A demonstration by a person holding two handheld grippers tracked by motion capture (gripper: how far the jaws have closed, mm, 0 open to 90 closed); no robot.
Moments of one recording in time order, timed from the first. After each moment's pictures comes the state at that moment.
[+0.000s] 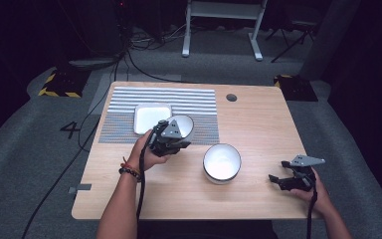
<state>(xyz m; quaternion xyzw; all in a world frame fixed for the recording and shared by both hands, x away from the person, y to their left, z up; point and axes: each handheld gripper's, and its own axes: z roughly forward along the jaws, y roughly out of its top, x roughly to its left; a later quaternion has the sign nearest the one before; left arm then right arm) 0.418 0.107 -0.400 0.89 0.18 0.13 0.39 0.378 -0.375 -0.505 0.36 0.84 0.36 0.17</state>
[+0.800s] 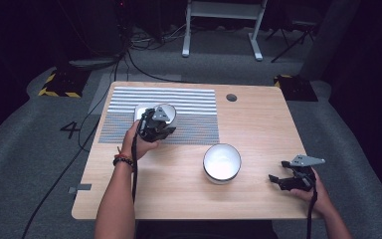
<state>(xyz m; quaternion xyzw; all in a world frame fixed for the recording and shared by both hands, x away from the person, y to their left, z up) 0.459 0.136 -0.408 0.87 0.29 0.16 0.37 0.378 -0.375 -0.505 0.37 0.84 0.36 0.17</state>
